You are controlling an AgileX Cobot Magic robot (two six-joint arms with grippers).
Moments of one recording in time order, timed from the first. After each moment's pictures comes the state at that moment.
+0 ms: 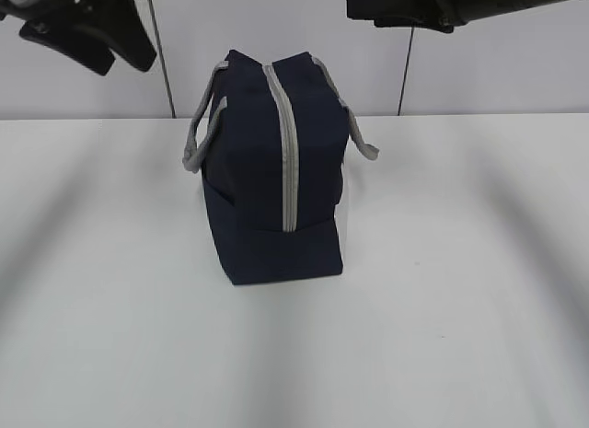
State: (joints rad) left arm -0.24 1.72 -1.75 -0.30 1.24 0.18; right arm 0.05 1.78 -1.49 -1.88 -0.84 1.93
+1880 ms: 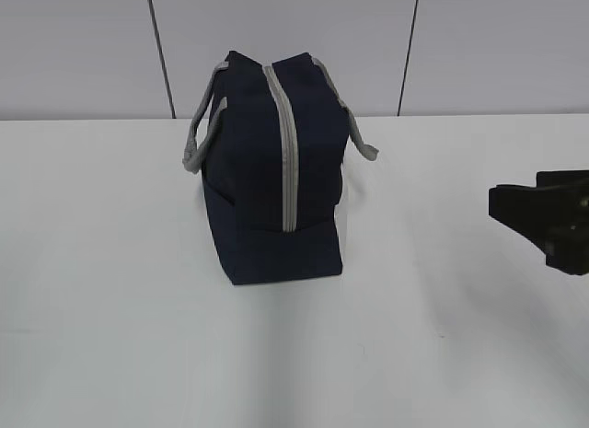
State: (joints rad) left arm -0.24 0.19 -0.57 0.01 1.22 0.04; right arm 0.24 0.94 -0.47 -1.84 -0.17 1.77
